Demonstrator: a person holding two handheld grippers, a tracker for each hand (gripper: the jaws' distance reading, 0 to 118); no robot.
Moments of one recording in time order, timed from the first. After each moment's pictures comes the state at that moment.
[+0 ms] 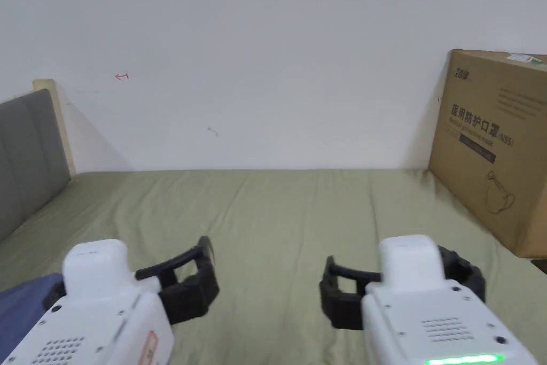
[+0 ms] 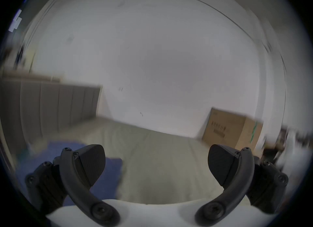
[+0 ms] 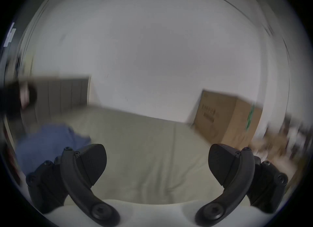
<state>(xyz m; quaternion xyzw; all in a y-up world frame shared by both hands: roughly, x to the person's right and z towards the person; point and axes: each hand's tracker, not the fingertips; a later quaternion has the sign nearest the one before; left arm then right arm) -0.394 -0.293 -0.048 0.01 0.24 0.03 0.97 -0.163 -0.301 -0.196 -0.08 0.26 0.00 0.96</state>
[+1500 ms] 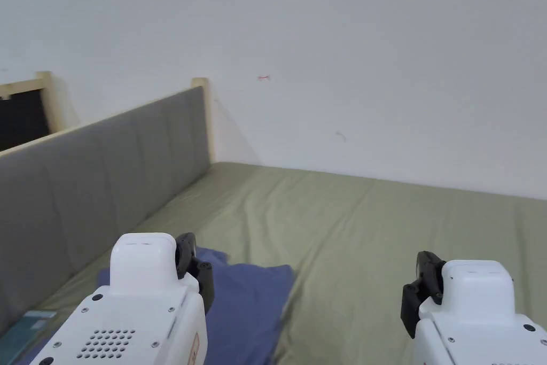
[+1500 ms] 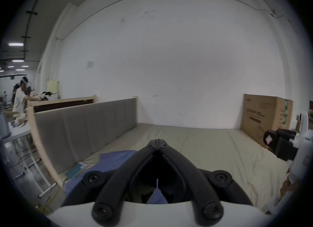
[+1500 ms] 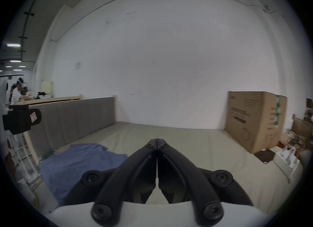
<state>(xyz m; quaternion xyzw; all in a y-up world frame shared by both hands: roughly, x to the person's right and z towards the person) -0.436 -0.279 0.054 -0.02 0.43 0.03 0.90 -0.265 -0.302 -0.148 -0.03 0.41 0.03 0.91</state>
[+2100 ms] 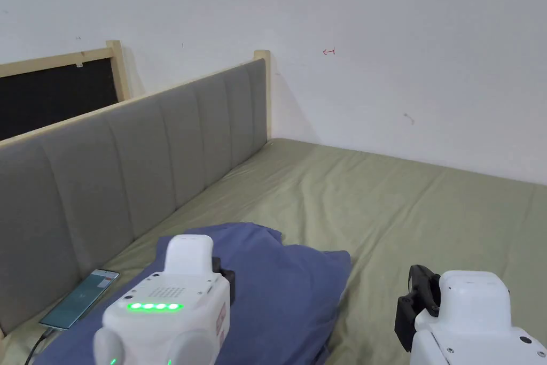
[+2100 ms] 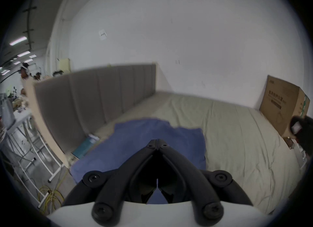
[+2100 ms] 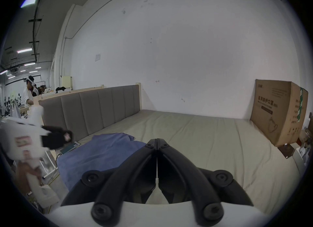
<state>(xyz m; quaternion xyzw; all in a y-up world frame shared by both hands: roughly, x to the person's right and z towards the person) -0.557 -0.366 0.018 -0.20 0.43 0.13 0.87 -0.319 -0.333 -0.136 -0.09 0.47 0.03 0.88</state>
